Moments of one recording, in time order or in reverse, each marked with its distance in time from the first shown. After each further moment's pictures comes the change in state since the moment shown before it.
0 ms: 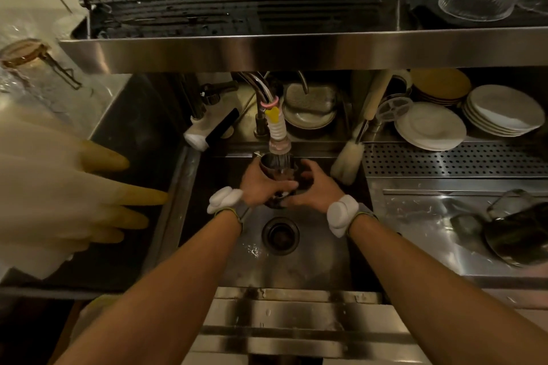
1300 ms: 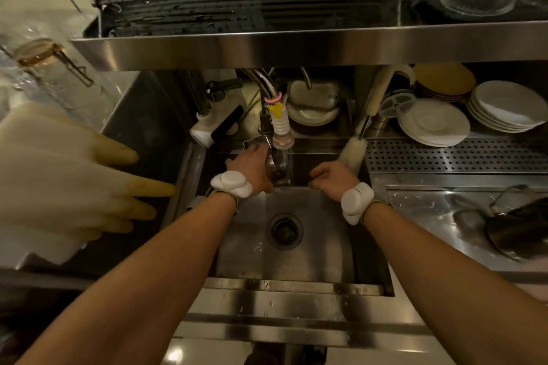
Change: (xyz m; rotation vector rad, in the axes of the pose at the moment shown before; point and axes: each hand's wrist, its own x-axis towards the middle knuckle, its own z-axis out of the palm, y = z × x) left_hand 0.000 0.018 -0.031 0.915 -0.075 0.155; right_hand -0.003 -0.004 -0.025 -0.232 0.058 0.054
